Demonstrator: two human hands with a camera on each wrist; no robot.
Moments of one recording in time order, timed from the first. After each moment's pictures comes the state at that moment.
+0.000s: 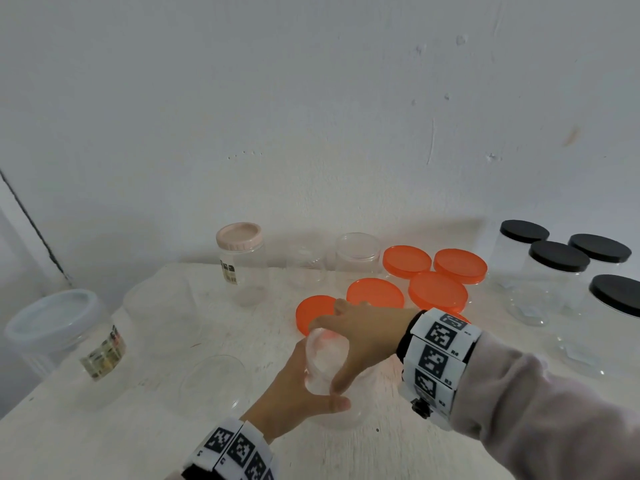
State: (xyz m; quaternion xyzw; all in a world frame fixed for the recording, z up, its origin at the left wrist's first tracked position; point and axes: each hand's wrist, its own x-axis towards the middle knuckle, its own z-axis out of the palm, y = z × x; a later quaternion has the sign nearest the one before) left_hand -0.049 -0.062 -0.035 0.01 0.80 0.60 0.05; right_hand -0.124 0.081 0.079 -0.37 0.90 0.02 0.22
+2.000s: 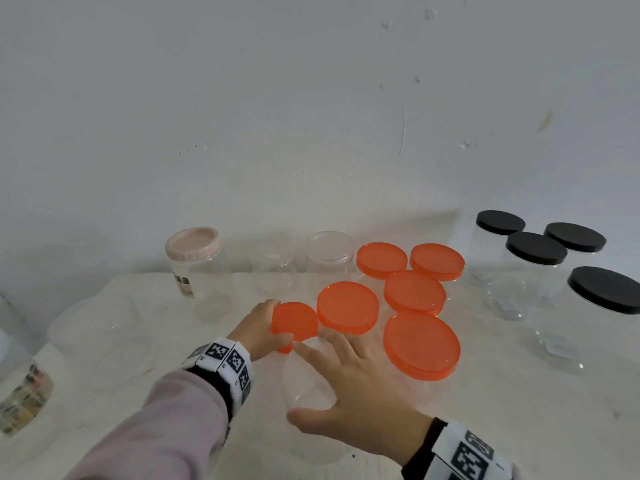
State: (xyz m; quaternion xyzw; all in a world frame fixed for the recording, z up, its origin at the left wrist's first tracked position) left_hand -0.173 -0.096 -0.016 -0.04 0.95 0.29 0.07; right_hand -0.096 0.112 0.007 -0.31 0.92 -0.22 0.06
